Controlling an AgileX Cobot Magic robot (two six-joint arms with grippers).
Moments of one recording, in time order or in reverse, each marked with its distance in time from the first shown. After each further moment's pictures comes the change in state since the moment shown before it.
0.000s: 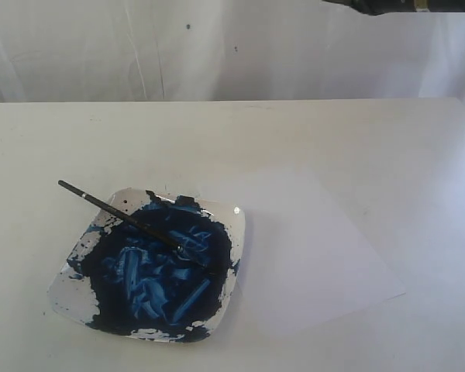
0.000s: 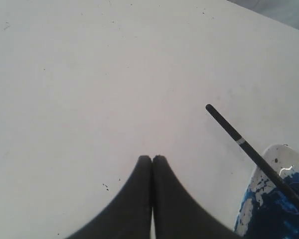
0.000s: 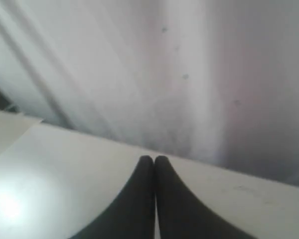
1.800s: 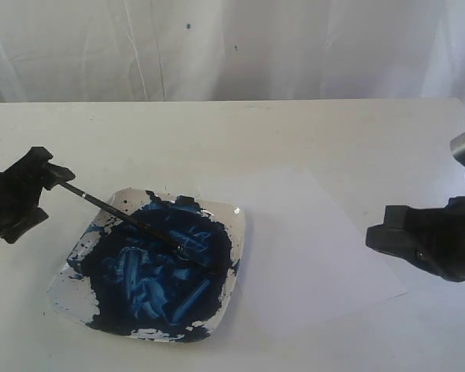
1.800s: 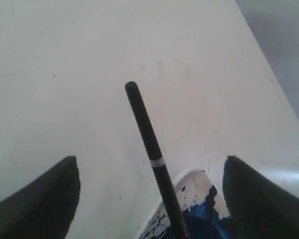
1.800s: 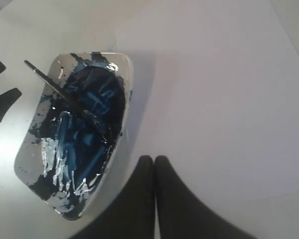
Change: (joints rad) left arm -0.022 0.685 -0.206 0.696 -0.562 -1.160; right arm -0.023 -0.984 1.585 0.007 0.137 -0.040
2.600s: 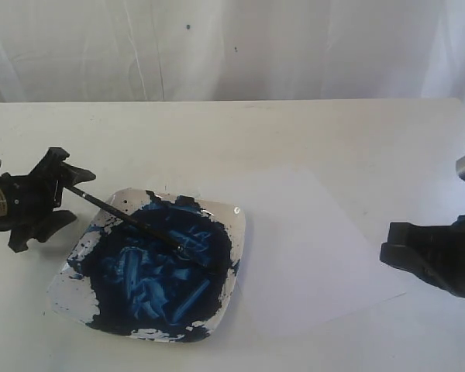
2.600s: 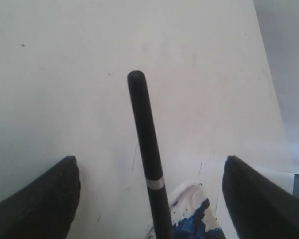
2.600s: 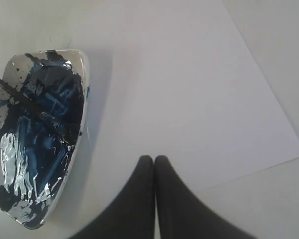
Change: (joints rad) left arm -0.008 0.178 -0.115 0.087 -0.101 -0.189; right arm 0.000 -0.004 0.053 -0.004 0.109 0.000
